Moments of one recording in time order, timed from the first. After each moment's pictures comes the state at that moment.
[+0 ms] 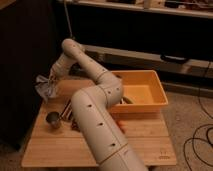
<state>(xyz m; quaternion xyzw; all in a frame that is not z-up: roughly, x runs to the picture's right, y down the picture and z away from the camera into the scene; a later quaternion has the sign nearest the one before) -0.322 -0.038 0.856 -0.56 0.10 0.63 0.52</state>
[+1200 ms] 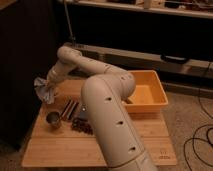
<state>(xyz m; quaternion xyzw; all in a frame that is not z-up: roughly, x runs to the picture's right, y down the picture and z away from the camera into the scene) -0.336 -0.012 0.850 -0.51 0.01 0.64 0.57</state>
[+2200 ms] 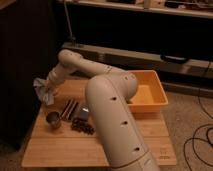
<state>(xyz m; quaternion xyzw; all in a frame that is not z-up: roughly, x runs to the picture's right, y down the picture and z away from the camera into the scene) -0.343 -0.012 0.854 -0.52 -0.01 0.64 0.57</state>
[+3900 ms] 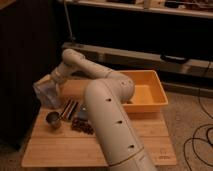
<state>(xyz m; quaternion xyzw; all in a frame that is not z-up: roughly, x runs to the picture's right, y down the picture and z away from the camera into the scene) -0.338 -0.009 0.864 -0.55 0.00 0.62 0.56</state>
